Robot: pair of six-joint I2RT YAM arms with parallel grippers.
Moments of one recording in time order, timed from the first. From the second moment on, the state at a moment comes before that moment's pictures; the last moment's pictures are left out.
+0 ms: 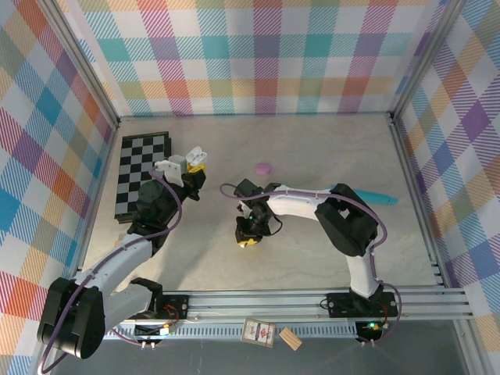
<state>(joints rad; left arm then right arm) -0.29 1.04 0.46 0.57 0.20 -0.18 0.89 1.98 1.30 -0.70 -0.44 0.68</state>
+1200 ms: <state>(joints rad) -0.28 1.03 0.46 0.54 0.18 -0.18 0.82 1.78 1.14 -0.66 -0.43 0.63</state>
